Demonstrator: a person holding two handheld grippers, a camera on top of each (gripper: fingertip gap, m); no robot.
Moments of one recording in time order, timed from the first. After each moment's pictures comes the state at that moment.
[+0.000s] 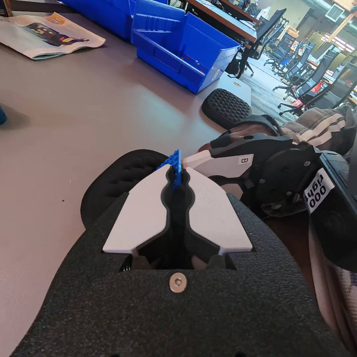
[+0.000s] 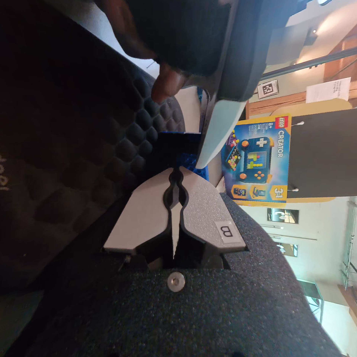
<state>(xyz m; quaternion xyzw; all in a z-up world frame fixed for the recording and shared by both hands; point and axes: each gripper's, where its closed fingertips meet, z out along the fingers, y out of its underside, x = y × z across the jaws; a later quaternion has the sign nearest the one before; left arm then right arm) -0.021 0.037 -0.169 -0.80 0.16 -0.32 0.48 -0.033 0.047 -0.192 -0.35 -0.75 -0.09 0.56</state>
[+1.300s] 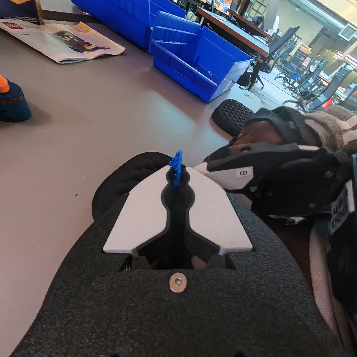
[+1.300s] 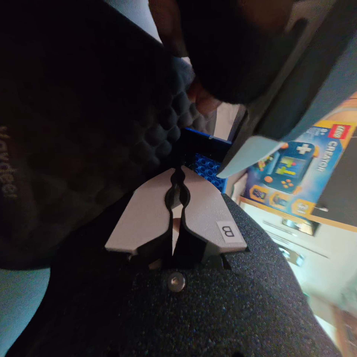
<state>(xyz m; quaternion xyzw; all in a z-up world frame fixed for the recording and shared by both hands) -0.031 0.044 -0.169 -0.80 0.12 -0.31 0.50 -0.023 0.038 -0.214 -0.35 -0.83 -0.15 0.42</state>
